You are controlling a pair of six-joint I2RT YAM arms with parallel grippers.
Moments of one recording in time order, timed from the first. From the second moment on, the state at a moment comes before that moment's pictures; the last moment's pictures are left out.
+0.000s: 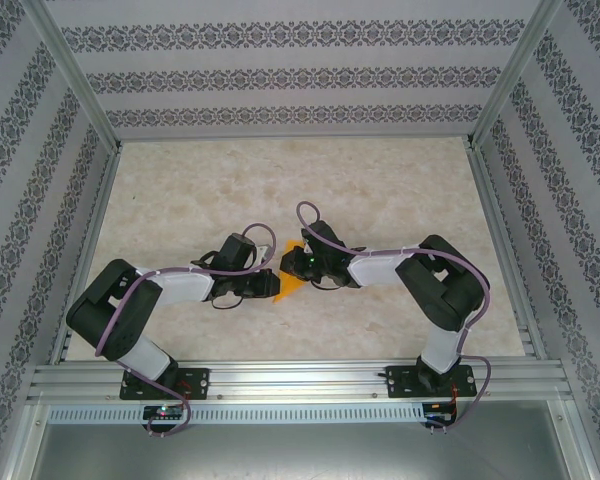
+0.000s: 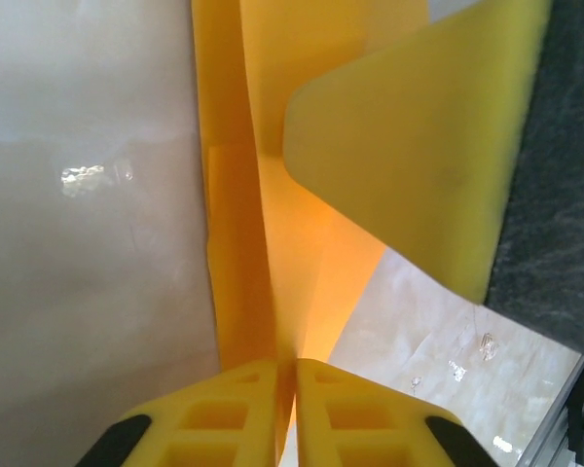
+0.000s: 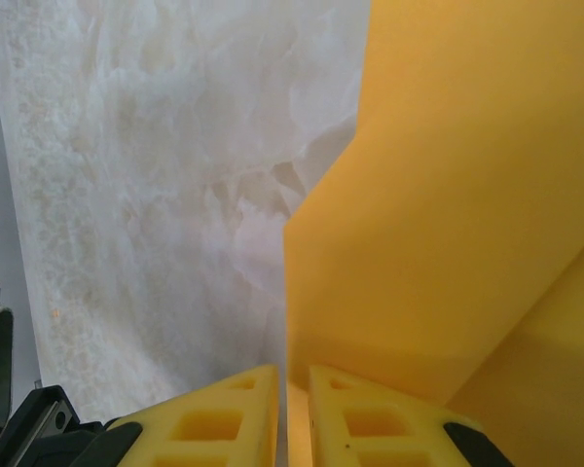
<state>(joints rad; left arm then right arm) -0.58 1.57 0.60 0.03 0.50 -0.61 0.75 1.81 0.84 0.20 -0.32 1.00</state>
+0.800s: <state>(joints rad) -0.58 1.60 0.60 0.02 0.54 -0.65 0.74 1.82 0.86 0.16 -0.32 0.98</state>
